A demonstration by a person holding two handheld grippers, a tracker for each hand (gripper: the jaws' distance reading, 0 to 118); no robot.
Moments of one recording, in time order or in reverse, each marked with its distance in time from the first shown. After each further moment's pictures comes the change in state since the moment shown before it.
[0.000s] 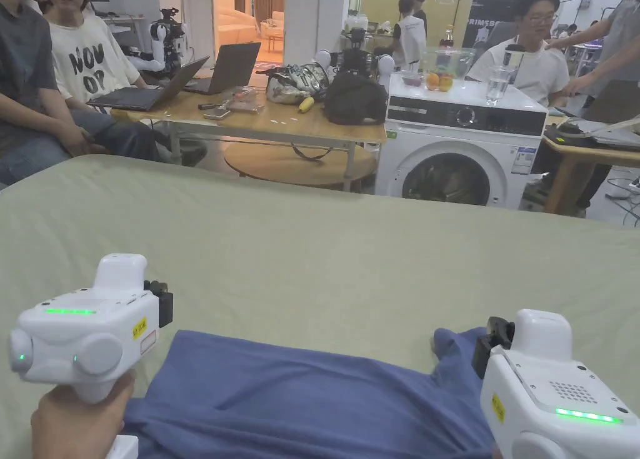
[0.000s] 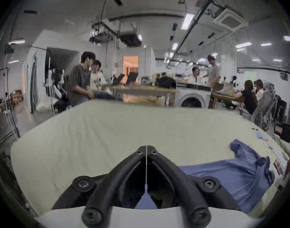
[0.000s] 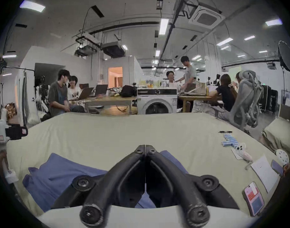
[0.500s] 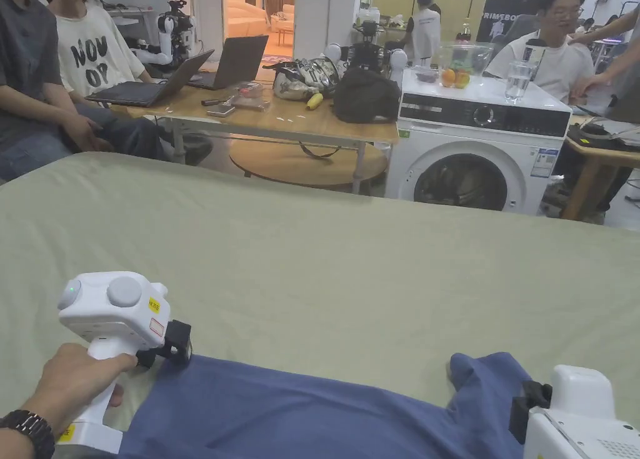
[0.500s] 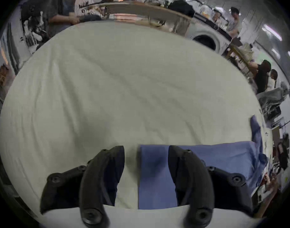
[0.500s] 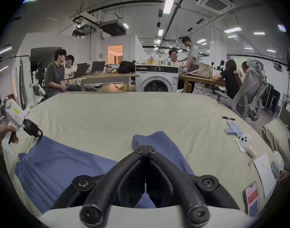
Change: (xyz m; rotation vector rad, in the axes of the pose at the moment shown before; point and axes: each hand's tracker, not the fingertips) left arm -0.031 0.016 -0.178 -0.680 -0.087 0.097; right arm 0.029 -0.020 -0.046 -0.186 -0.026 0.037
